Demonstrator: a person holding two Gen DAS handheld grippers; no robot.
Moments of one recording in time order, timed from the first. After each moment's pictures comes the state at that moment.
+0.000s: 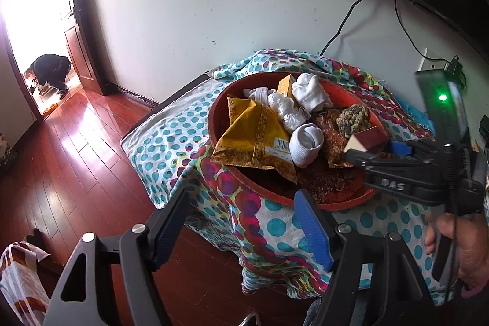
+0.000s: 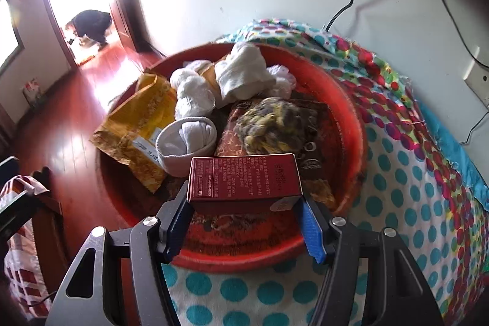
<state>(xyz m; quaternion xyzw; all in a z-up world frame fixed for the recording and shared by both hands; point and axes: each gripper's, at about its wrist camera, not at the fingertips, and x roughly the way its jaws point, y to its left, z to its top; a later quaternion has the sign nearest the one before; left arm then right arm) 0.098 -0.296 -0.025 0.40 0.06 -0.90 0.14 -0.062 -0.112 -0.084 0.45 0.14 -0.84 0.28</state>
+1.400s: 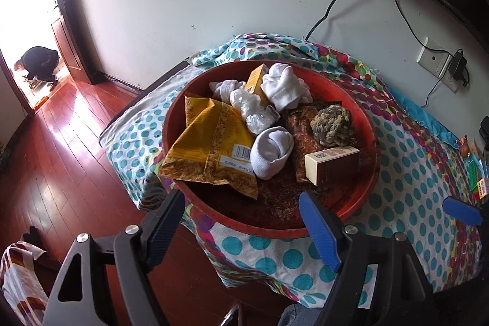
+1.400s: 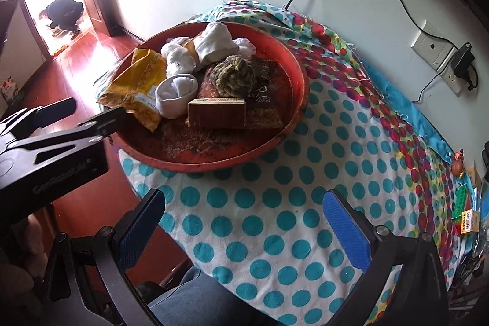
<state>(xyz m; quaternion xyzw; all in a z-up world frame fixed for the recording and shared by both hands) 0.036 -0.265 -0.031 0.45 0.07 -0.88 0.12 0.005 -0.055 -0.031 0.49 0.16 -0.83 0.22</state>
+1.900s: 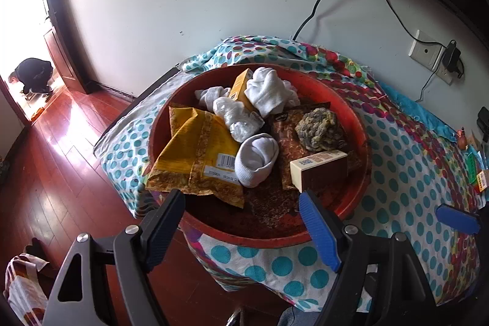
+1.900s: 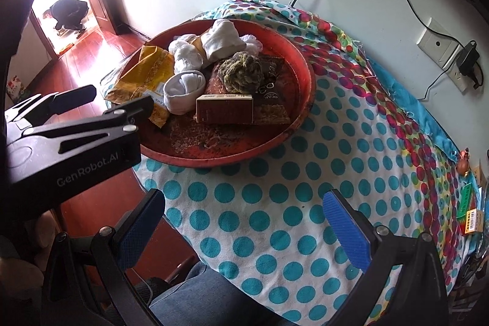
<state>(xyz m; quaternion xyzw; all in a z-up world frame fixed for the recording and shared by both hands) 0.024 -0.249 -0.027 0.45 0.05 -0.89 0.10 0.006 -0.054 -0.031 0.49 0.15 -0.82 0.23</state>
